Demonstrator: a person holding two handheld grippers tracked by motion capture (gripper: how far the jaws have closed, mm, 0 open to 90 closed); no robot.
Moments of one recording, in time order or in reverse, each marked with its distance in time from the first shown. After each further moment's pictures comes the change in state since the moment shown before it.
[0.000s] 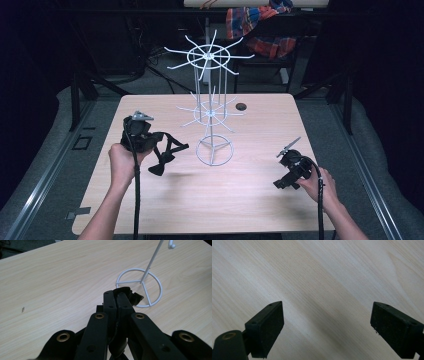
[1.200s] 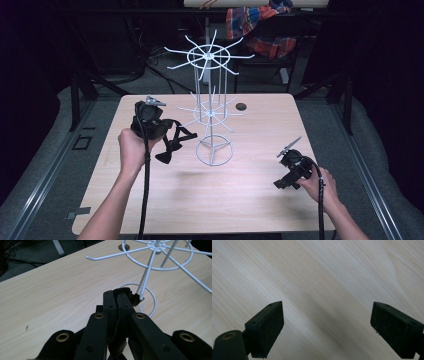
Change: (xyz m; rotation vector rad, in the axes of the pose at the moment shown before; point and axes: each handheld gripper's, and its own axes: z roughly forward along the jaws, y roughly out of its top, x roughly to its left) left arm -0.023 0.042 -0.003 -0.010 0.020 0.048; right arm -0.001 -0.001 -0.001 -0.006 0.002 0.002
